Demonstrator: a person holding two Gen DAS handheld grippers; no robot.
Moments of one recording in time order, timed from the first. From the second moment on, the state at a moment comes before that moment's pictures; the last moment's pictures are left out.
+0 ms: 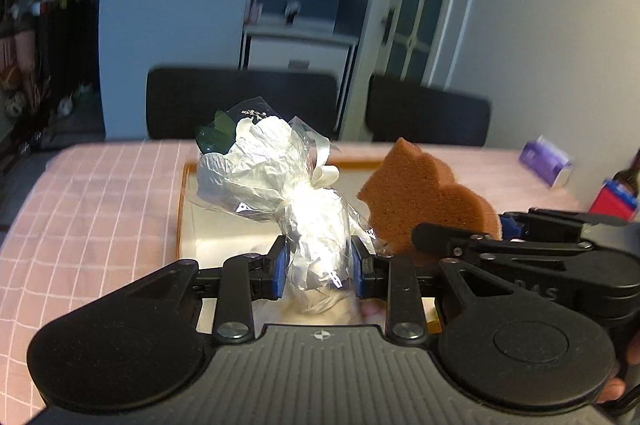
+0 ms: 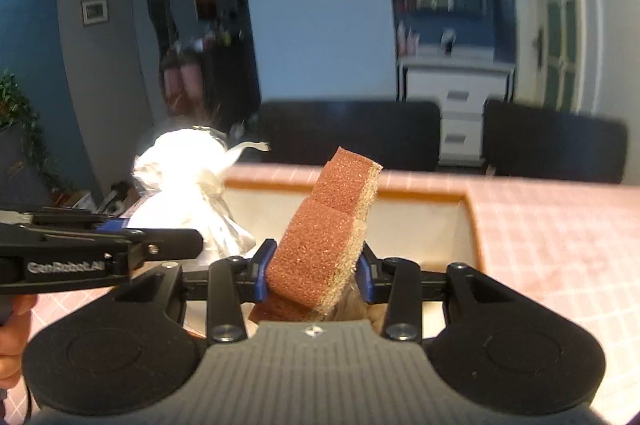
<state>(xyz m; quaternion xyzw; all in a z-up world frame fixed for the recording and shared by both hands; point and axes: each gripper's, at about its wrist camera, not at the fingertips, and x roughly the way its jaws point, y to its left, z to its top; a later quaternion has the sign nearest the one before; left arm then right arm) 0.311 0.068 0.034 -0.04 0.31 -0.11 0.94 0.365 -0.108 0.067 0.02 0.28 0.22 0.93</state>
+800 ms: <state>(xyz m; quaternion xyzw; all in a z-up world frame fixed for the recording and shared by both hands) 0.326 0.067 0.027 0.01 0.34 -0.08 0.94 0.375 -0.105 0.060 0.02 0.32 0.23 0.92</state>
